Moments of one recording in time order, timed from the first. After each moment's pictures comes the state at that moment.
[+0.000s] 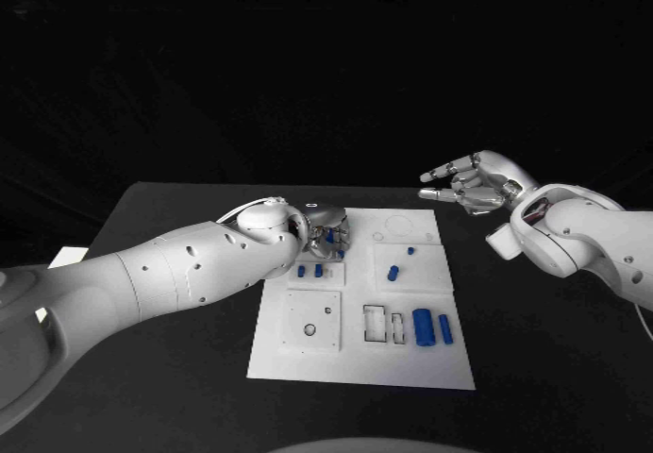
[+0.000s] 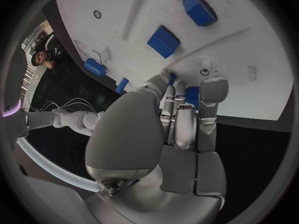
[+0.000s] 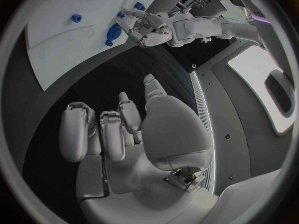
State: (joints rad) left arm 1.21 -0.46 -0.04 1.17 -1.54 -0.07 -0.07; left_hand 1.49 -0.18 0.32 0.13 0.11 1.05 0.11 0.18 0.14 1.11 0.05 0.25 0.08 1.47 -0.03 1.35 1.16 0.14 1.46 0.06 0.89 0.90; right arm 1.22 -0.94 0.03 1.44 -0.82 -0.30 0.19; right_hand 1.28 -0.04 -0.05 0.15 0.22 0.95 0.15 0.07 0.07 1.38 0.07 1.21 1.31 1.47 -0.01 1.51 1.31 0.06 1.43 0.09 1.37 1.19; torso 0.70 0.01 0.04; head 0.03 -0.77
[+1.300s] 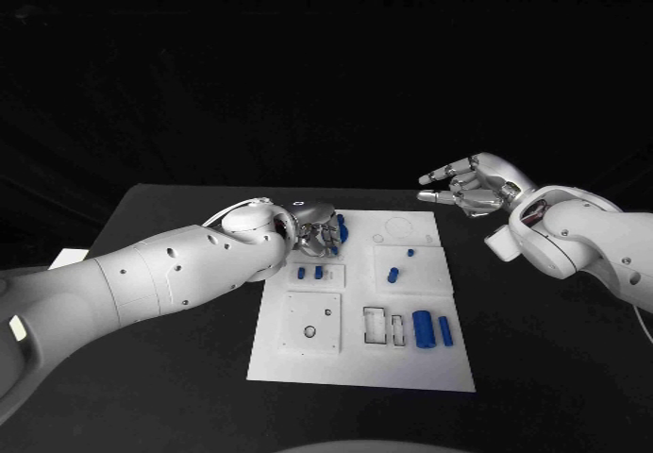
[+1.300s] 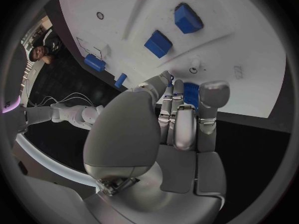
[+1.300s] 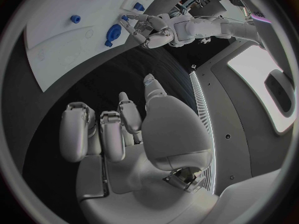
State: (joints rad) left arm 1.20 -0.52 -0.02 1.23 -1.49 -0.11 -0.08; left_hand 1.45 -0.15 0.44 0.07 0.11 1.13 0.12 0.15 0.12 1.22 0.05 0.18 0.08 1.47 -0.03 1.37 1.15 0.14 1.47 0.06 0.93 0.94; right arm 1.22 -0.94 0.03 1.43 -0.82 -0.29 0.19; right_hand 1.28 -0.04 -0.05 0.15 0.22 0.95 0.15 0.07 0.07 1.38 0.07 1.21 1.31 1.47 -0.01 1.51 1.31 0.06 1.43 0.09 1.37 1.19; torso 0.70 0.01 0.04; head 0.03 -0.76
